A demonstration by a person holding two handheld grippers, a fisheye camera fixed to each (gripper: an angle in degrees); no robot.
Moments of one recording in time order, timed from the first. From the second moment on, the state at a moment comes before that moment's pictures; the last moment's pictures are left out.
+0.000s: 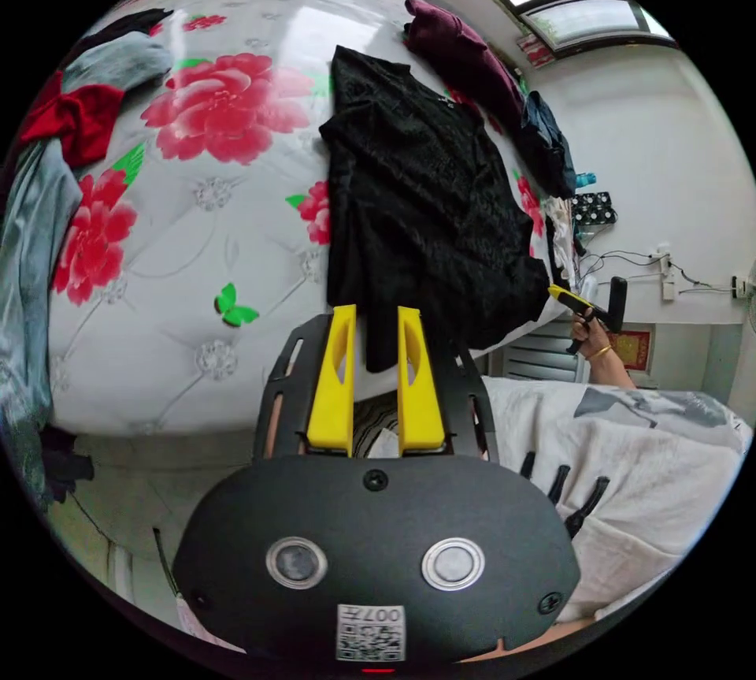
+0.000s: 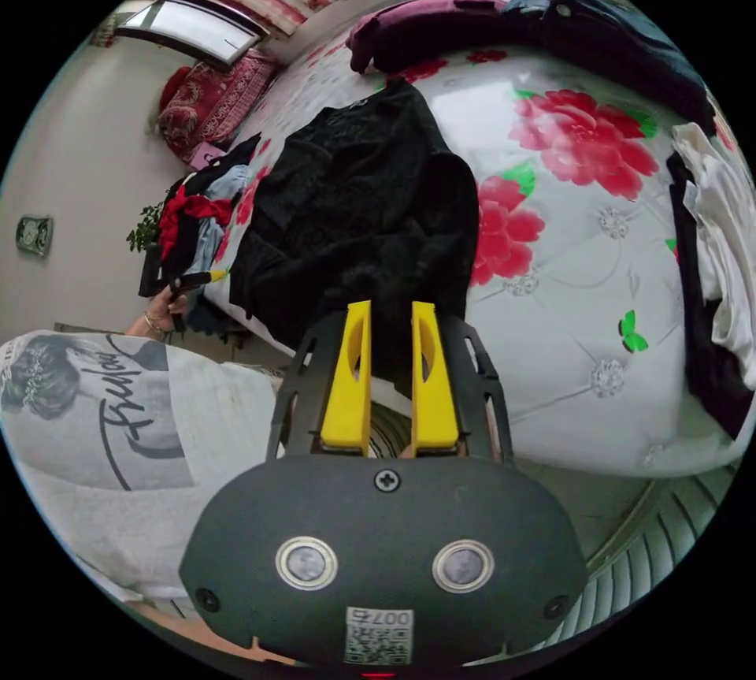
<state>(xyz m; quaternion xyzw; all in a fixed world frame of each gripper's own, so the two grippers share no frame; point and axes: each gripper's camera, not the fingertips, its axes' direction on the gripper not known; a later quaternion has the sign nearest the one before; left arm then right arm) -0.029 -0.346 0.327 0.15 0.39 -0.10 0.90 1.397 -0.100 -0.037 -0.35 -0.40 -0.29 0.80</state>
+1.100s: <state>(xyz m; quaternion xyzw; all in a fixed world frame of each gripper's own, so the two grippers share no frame) -0.147 -0.416 0.294 0.30 0.65 -0.21 0.66 1.339 -0.237 -0.010 -0.36 -0.56 -0.14 0.73</state>
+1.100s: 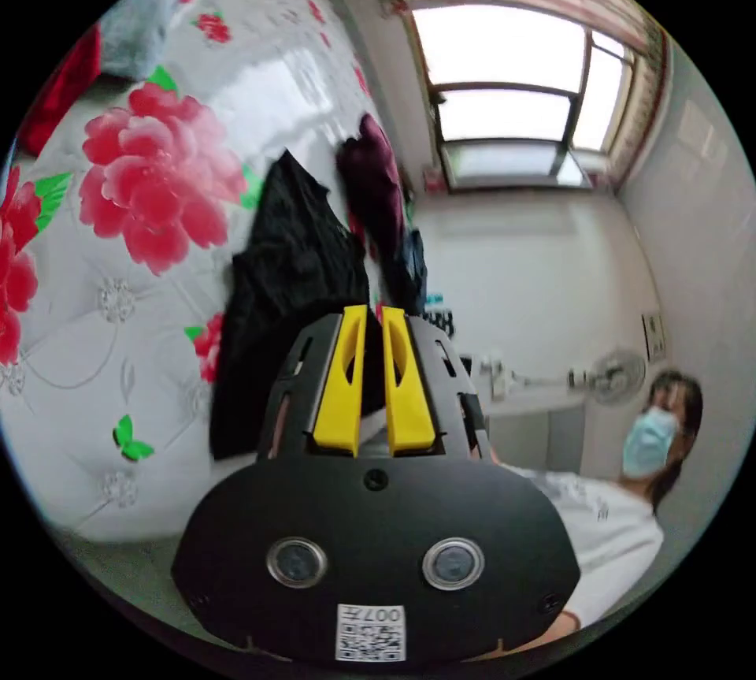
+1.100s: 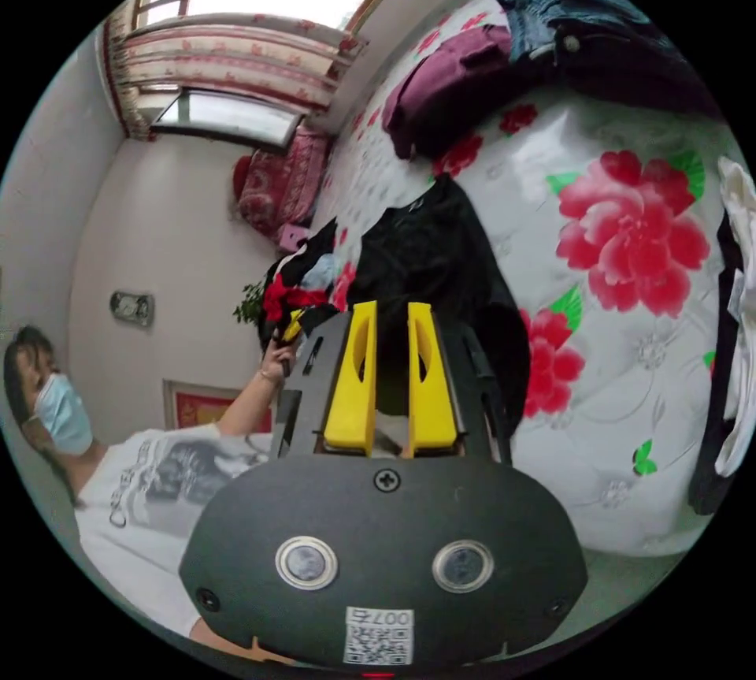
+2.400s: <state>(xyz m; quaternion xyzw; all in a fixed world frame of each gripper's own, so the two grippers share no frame) -0.059 -0.583 0.242 0.24 0.35 -0.14 0.89 1.089 -0.165 0.086 -0.29 -0.37 -0.35 0.81</state>
